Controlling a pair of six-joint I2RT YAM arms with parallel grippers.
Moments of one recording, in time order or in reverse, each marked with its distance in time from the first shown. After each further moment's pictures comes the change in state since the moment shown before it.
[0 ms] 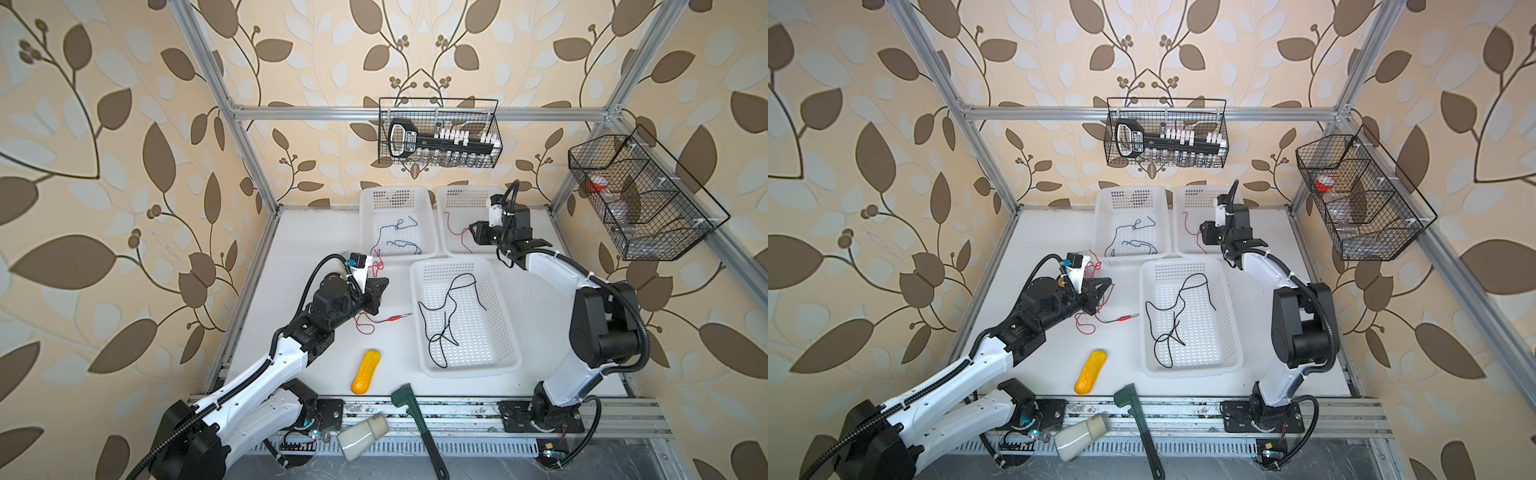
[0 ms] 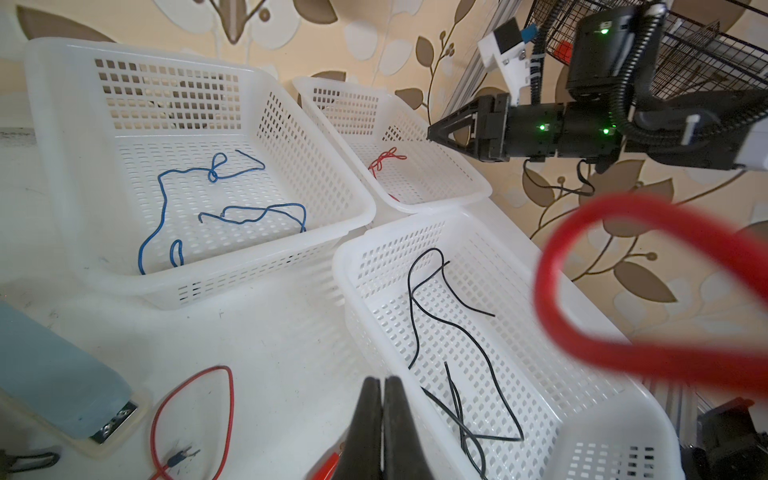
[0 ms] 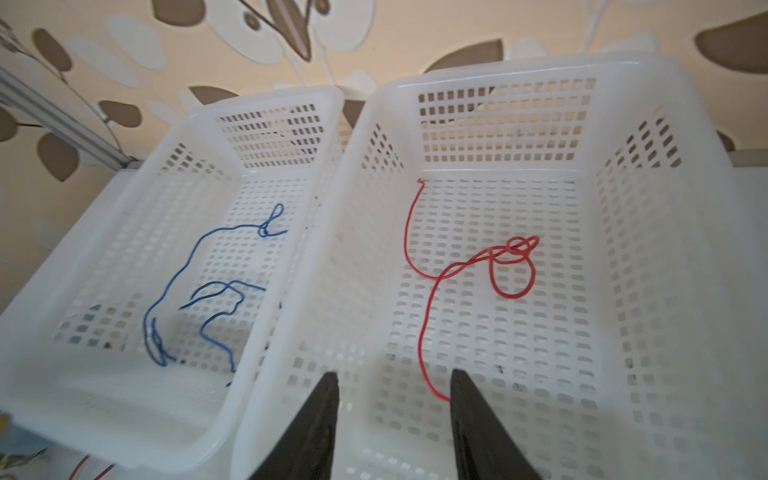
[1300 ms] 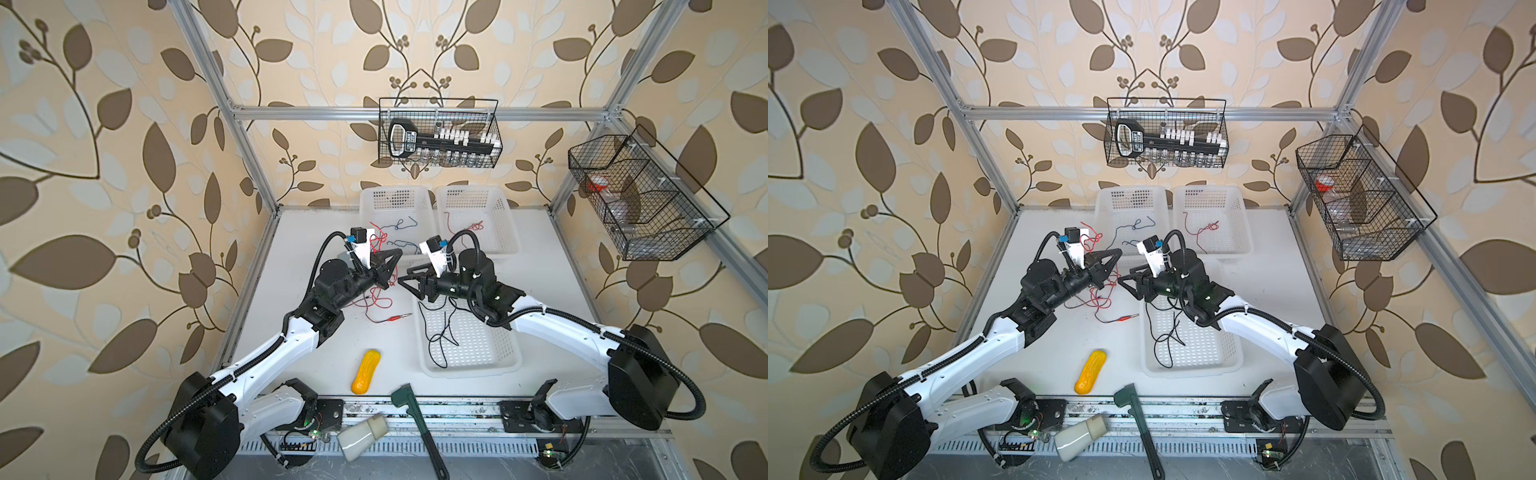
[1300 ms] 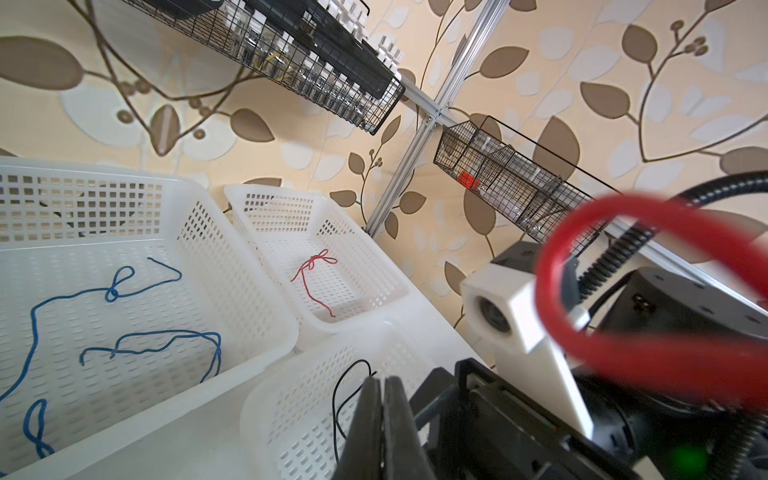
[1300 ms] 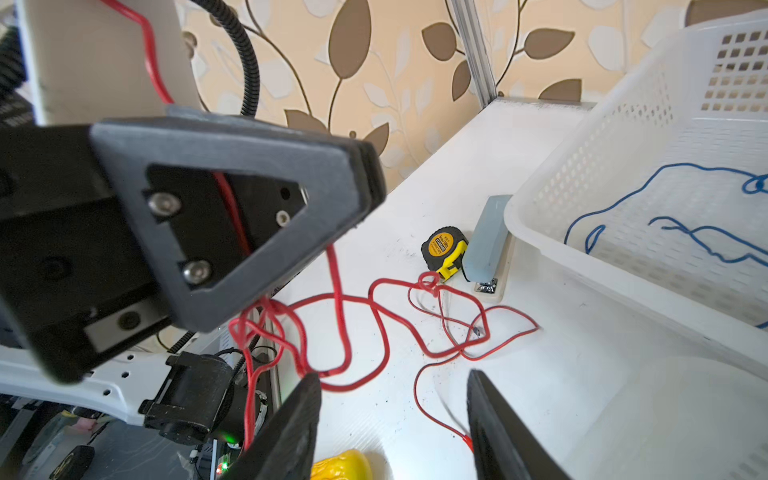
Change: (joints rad) left arm 0.008 0.162 0.134 0.327 0.097 -0.165; right arm 0.560 -0.260 -0.291 0.282 -0.229 0.217
